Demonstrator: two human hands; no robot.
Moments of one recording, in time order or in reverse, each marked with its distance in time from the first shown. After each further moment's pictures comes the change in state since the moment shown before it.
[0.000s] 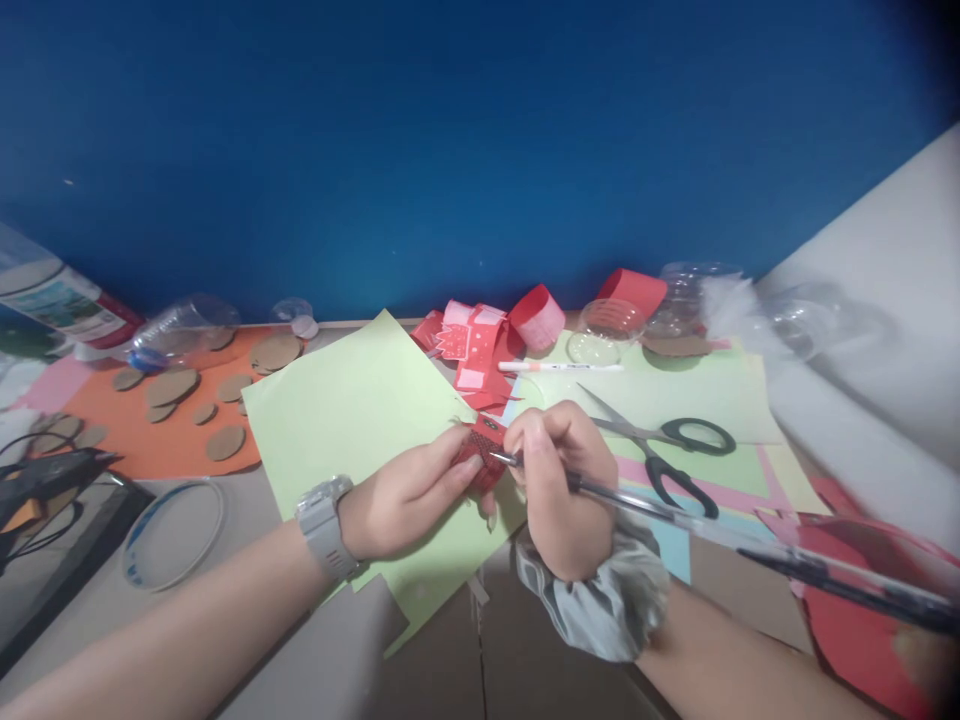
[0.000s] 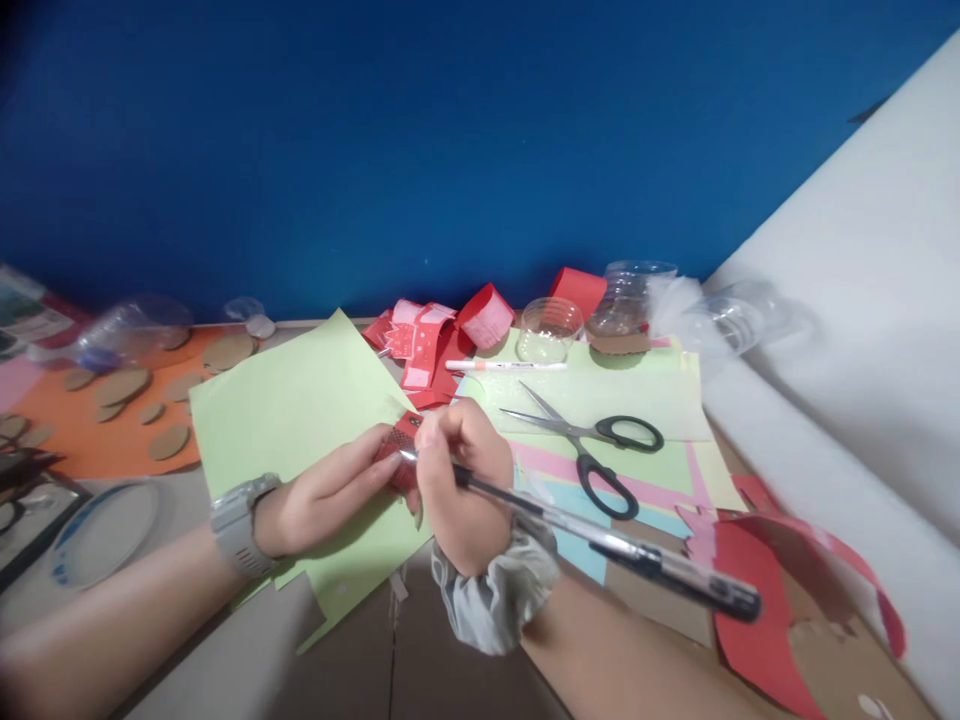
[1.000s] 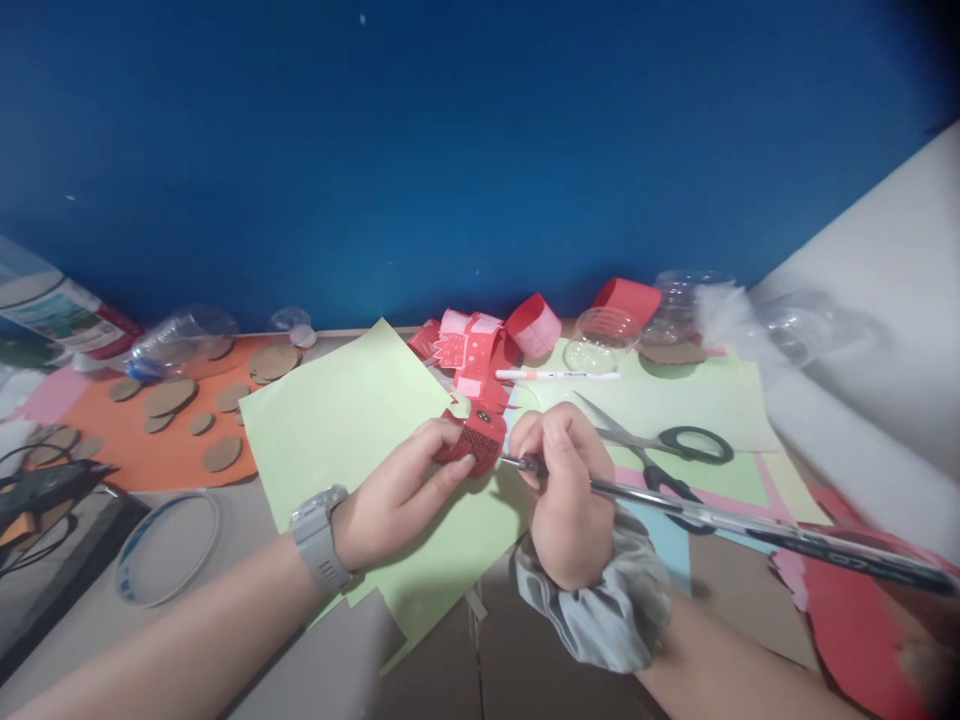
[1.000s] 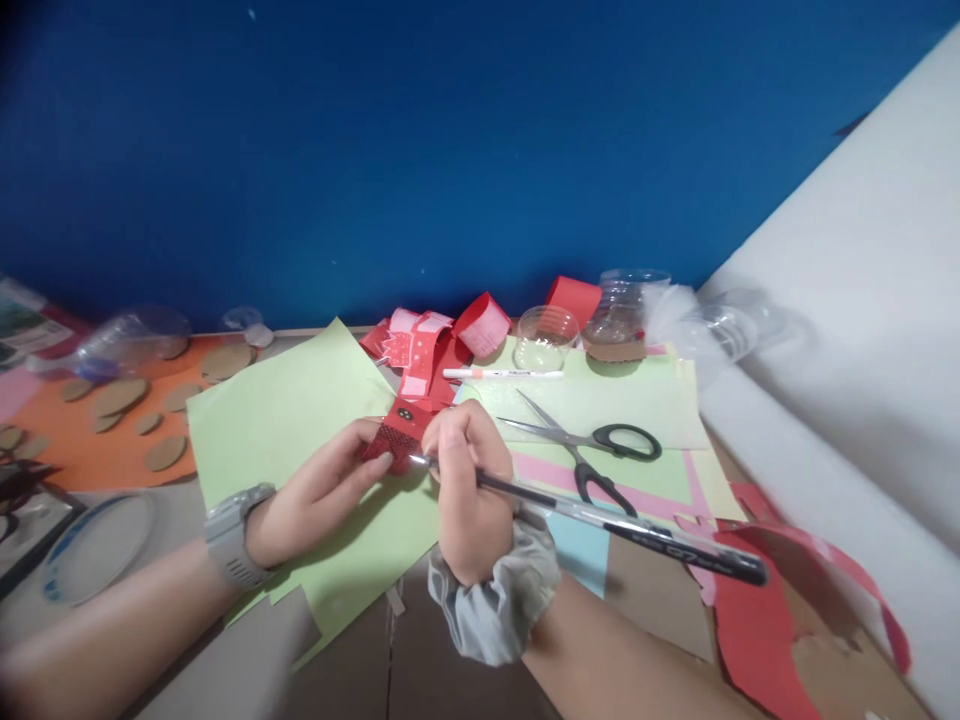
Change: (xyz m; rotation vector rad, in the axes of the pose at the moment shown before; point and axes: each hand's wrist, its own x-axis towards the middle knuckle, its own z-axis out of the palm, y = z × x) left_hand 0.002 -0.005 0.000 0.132 0.237 0.048; right_hand 0.009 0.003 0.004 0.207 0.097 0.037
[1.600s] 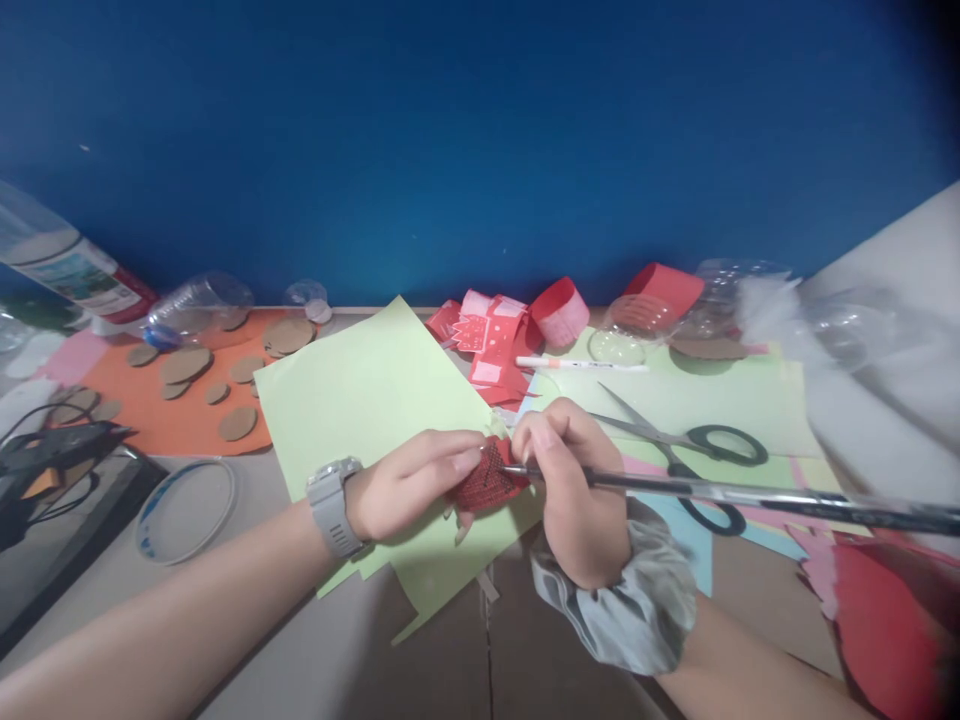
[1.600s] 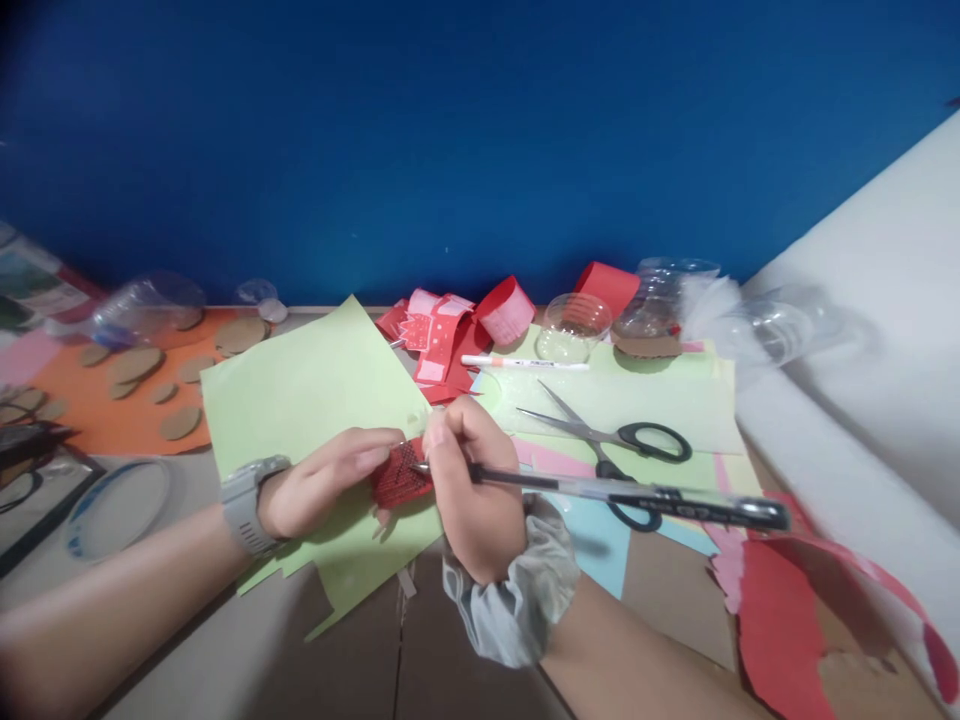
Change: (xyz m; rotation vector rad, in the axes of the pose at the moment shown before) left_hand -0.002 0.002 -0.011 -0.310 -0.295 -0.072; right_hand -0.004 0.001 -0.005 -0.164 -0.232 0.007
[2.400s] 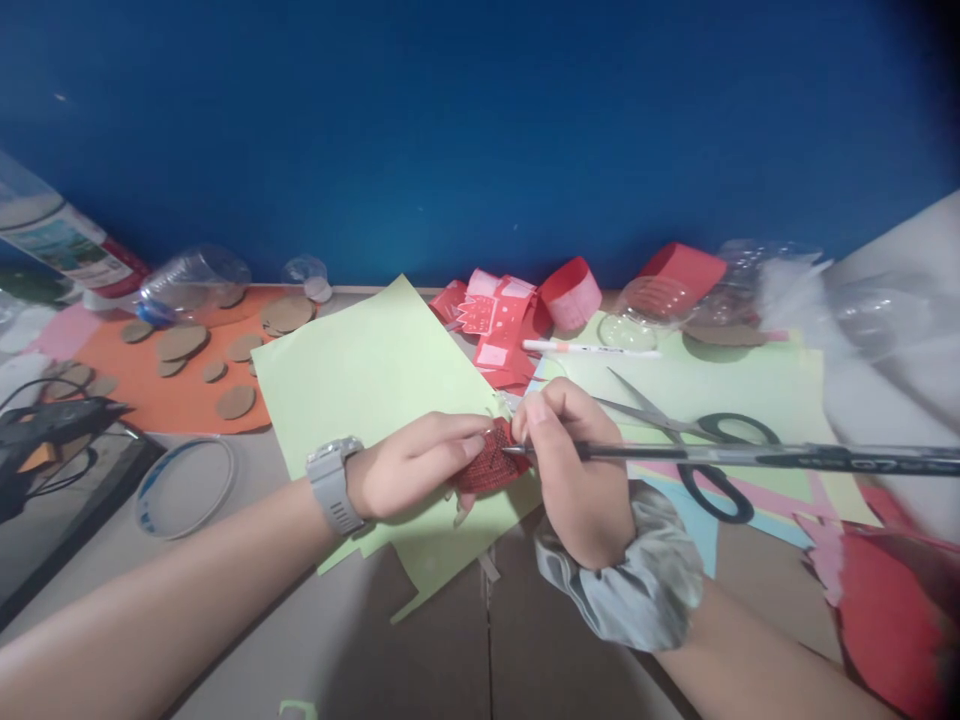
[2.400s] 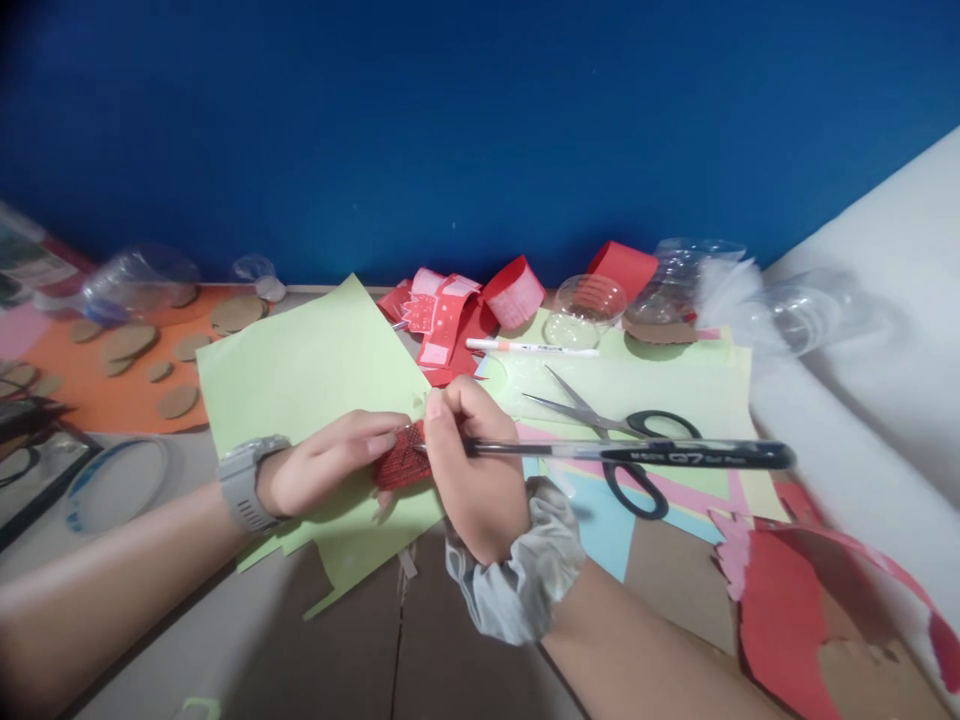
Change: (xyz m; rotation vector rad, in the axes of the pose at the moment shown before) left_hand -0.001 -0.002 -0.001 -0.005 -0.027 -0.068; right_hand 0.005 0.000 0.001 -0.154 -0.009 0.023
